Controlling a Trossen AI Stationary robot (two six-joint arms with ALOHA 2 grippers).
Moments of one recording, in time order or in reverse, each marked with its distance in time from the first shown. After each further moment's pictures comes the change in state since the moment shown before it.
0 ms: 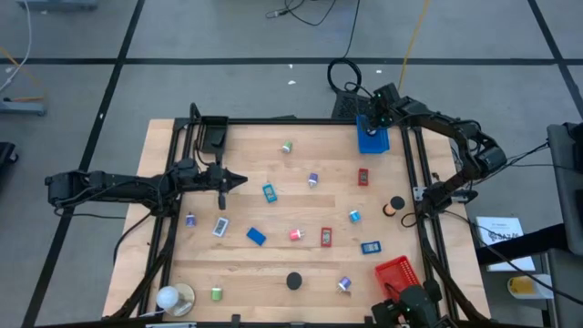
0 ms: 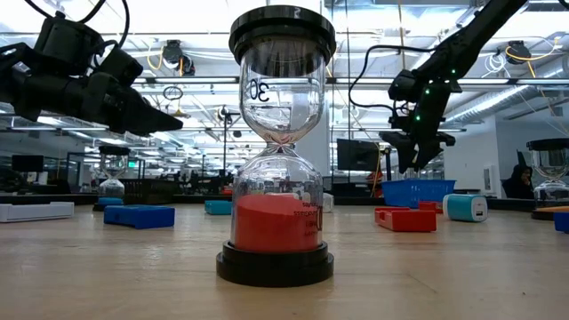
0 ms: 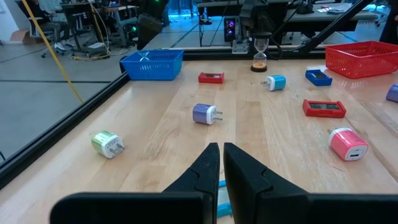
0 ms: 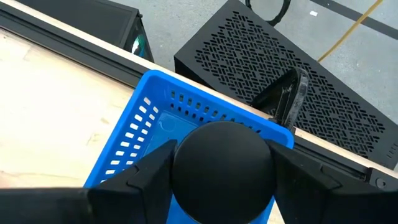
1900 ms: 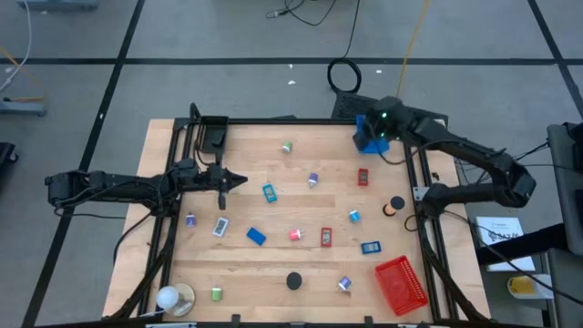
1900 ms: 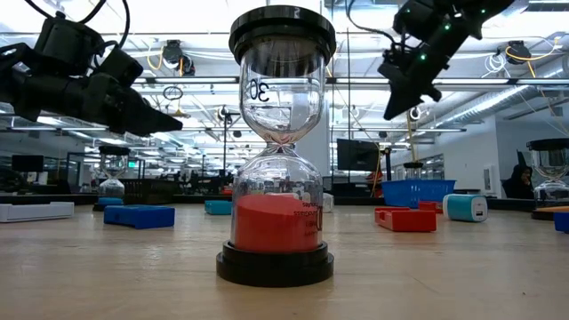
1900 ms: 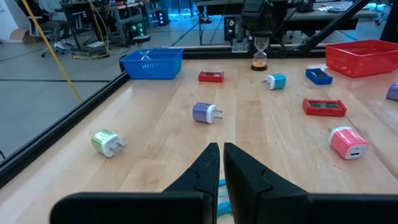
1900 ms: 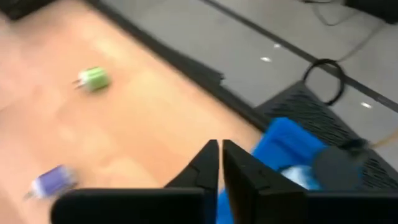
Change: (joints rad) left arm 0.000 0.000 0.000 -0.002 -0.007 0.001; right arm 0.371 -0.367 -0.022 -0.084 0.003 0.059
